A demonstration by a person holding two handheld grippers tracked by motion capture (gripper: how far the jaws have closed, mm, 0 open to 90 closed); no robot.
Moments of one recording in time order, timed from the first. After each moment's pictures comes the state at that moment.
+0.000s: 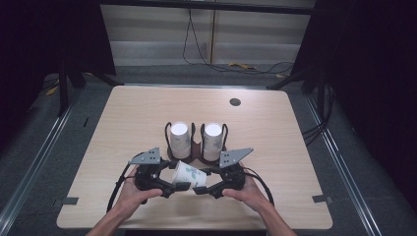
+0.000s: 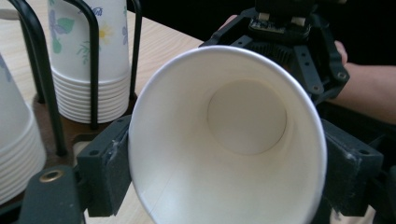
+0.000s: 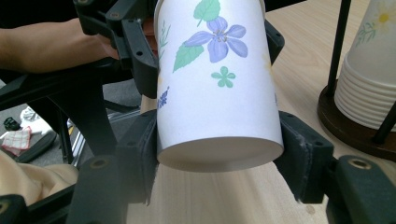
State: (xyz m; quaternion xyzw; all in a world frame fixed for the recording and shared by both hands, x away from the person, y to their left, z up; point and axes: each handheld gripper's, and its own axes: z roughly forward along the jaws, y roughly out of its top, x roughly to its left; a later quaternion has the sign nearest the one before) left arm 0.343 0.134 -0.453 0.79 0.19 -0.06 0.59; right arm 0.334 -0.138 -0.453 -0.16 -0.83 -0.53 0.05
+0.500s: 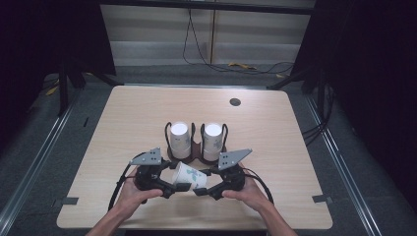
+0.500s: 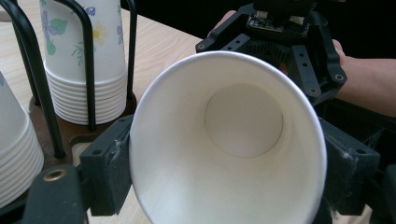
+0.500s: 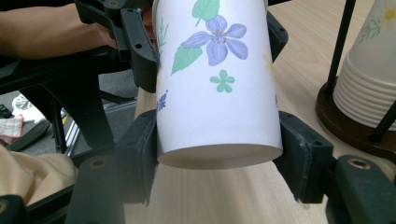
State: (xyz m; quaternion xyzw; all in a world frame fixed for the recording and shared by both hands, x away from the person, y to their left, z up) left arm 0.342 0.132 -0.452 0.79 0.18 -0.06 0.58; right arm 0.332 -0.137 -0.453 -0.15 -0.84 -0.52 0.04
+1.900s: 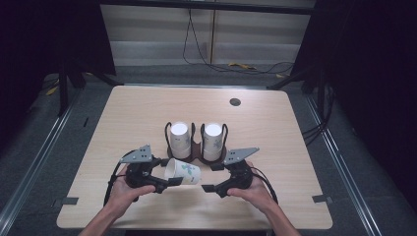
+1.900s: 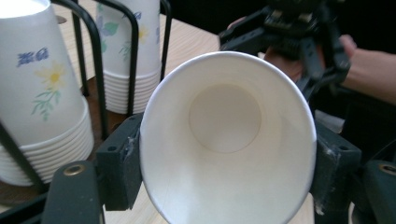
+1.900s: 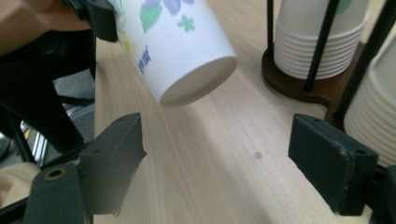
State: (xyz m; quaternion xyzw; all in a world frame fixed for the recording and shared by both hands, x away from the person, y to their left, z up) left arm 0.344 0.156 -0.446 0.80 0.20 -0.01 0.57; right arm 0.333 -0.156 -0.451 -0.25 -0.84 -0.48 0.00
